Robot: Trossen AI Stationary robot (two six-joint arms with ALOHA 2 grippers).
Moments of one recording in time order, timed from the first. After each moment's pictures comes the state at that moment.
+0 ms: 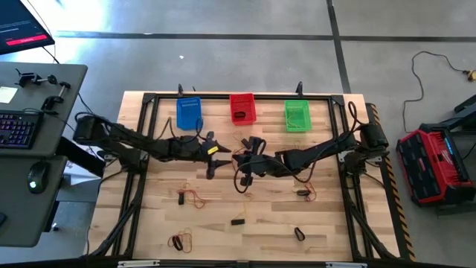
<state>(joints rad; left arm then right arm) 0.02 1.46 0.48 0.67 -0.04 -0.06 0.18 1.76 1.10 0.14 0.54 -0.19</state>
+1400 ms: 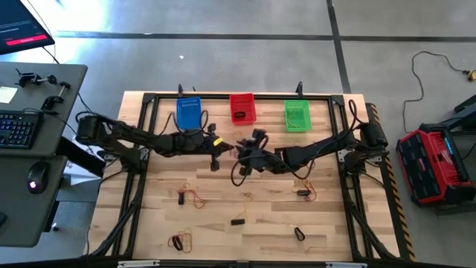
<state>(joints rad) 0.10 1.47 0.55 0.58 -0.08 0.12 0.14 1.76 1.10 0.14 0.73 -0.27</state>
